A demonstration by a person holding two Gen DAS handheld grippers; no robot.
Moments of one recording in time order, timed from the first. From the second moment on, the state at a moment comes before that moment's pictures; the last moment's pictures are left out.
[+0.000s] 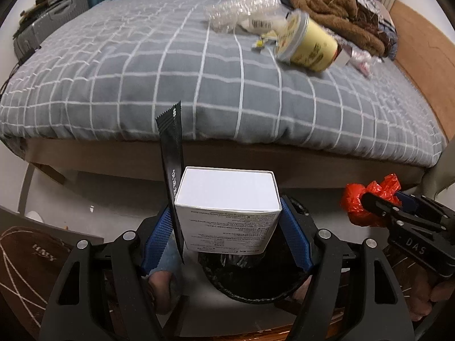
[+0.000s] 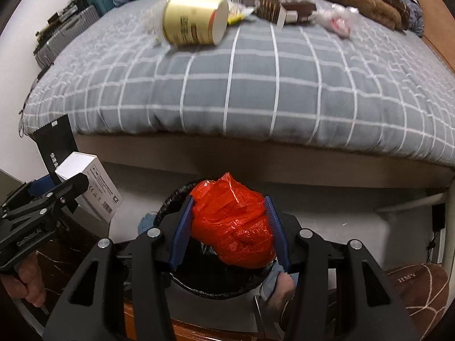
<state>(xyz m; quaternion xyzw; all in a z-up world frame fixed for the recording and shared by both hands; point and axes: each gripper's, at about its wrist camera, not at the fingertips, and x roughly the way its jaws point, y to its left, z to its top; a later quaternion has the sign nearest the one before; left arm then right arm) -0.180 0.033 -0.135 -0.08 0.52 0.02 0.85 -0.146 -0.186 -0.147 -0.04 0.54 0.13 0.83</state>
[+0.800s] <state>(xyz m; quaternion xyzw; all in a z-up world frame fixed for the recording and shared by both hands) -0.153 0.032 -0.229 -0.05 0.59 0.04 0.80 -0.132 -0.166 -0.244 -0.05 0.62 0.14 0.77</state>
